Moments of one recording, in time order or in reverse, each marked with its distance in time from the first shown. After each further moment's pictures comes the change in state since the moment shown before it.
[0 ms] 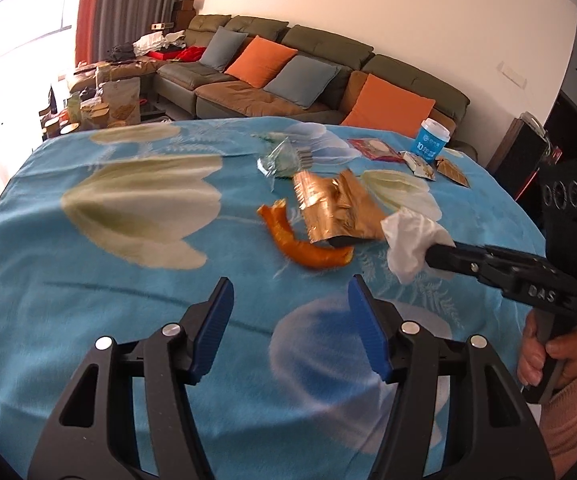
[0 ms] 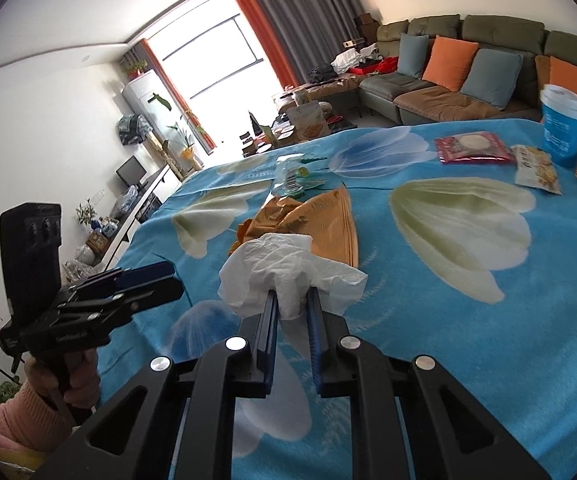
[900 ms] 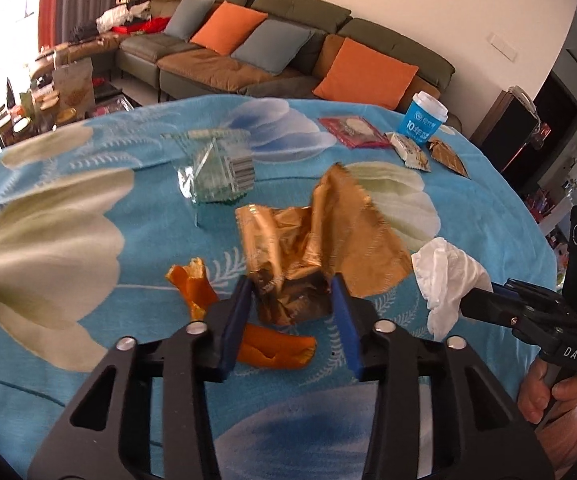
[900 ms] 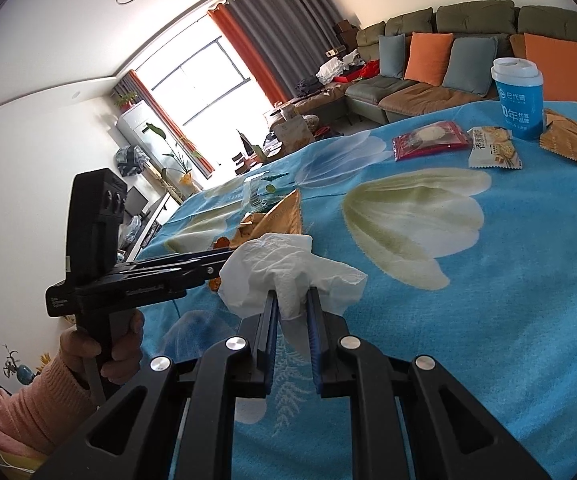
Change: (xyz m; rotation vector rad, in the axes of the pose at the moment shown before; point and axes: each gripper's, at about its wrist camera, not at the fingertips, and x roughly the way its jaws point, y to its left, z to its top) left arm 0.088 -0.027 0.053 0.033 0.150 -0.102; right arm -0.019 -0.038 -0.008 0.098 -0.055 0.035
